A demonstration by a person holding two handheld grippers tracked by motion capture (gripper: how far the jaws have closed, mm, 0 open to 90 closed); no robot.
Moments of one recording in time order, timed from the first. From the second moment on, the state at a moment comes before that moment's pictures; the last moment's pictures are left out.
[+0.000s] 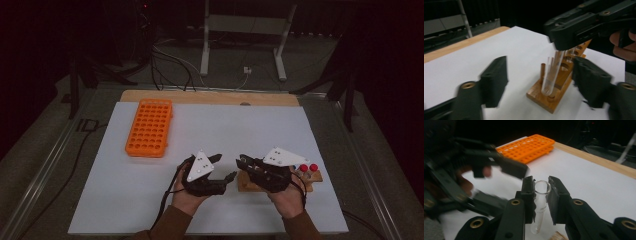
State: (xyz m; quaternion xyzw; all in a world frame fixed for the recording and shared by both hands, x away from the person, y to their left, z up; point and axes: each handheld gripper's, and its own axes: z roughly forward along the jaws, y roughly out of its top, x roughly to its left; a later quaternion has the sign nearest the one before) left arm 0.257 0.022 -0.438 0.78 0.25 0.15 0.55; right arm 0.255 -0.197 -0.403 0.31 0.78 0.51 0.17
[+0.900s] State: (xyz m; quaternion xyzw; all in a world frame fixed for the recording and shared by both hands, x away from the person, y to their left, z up) left arm 0.268 0.039 -0.442 0.78 0.27 0.15 0.54; right arm 0.254 -0.220 -0.412 0.34 0.75 0.52 0.20
